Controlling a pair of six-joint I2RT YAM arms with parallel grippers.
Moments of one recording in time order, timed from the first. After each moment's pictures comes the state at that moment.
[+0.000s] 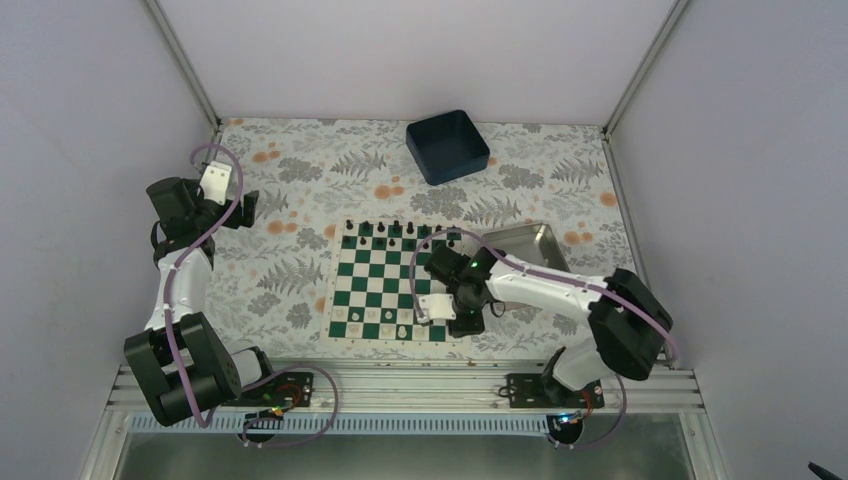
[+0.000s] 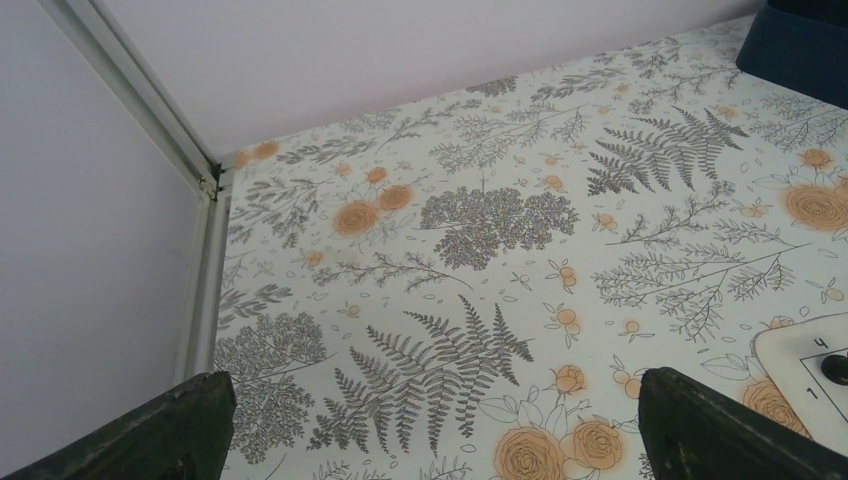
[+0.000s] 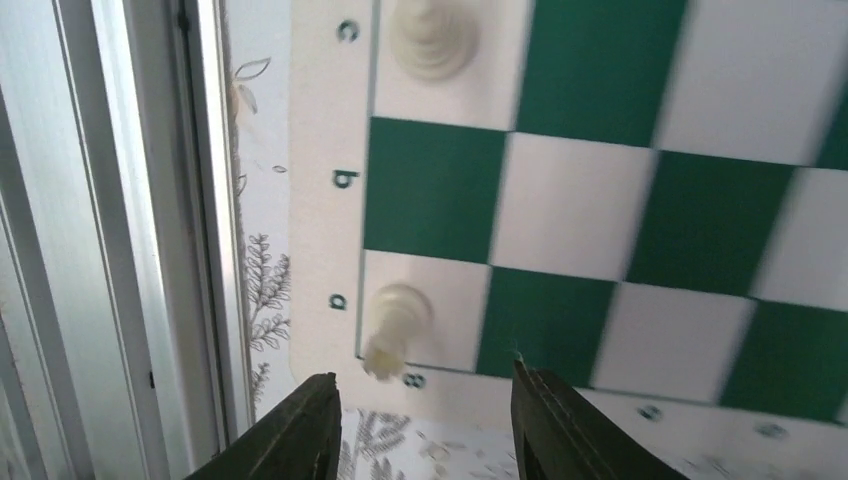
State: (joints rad) left arm 0.42 1.21 0.76 -0.05 0.49 0.40; right arm 0.94 1.51 0.88 -0.91 -0.14 -0.71
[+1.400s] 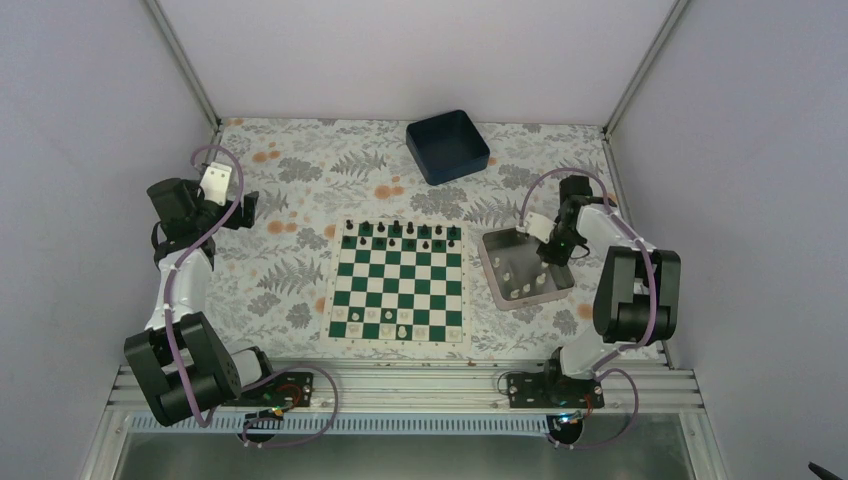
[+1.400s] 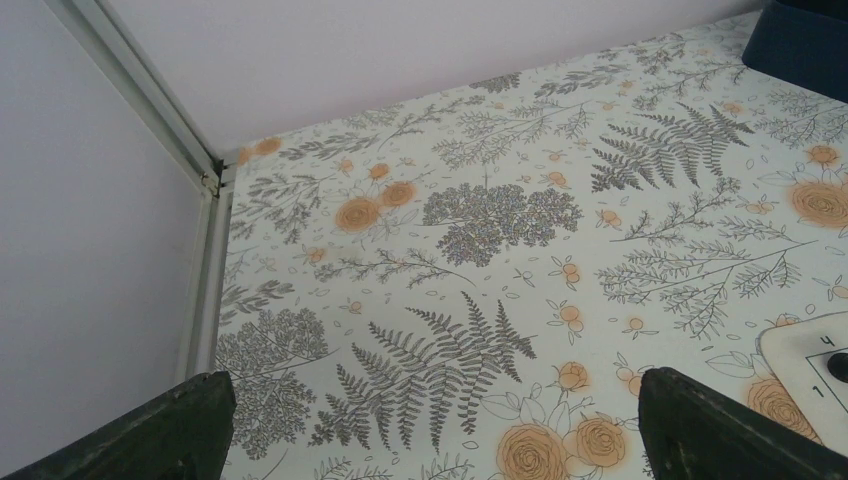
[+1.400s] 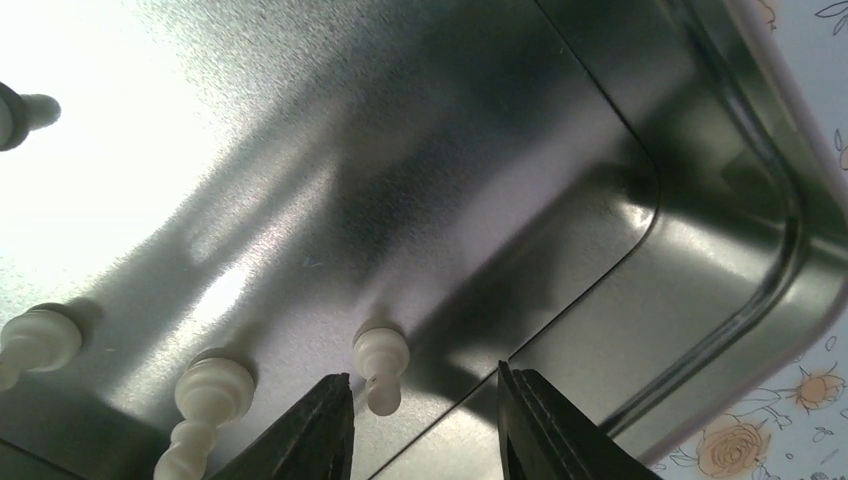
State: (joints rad) left arm 0.42 1.21 0.75 -0.04 0.48 0.40; right arm -0.07 1.61 1.02 -0.78 -0.01 -1.11
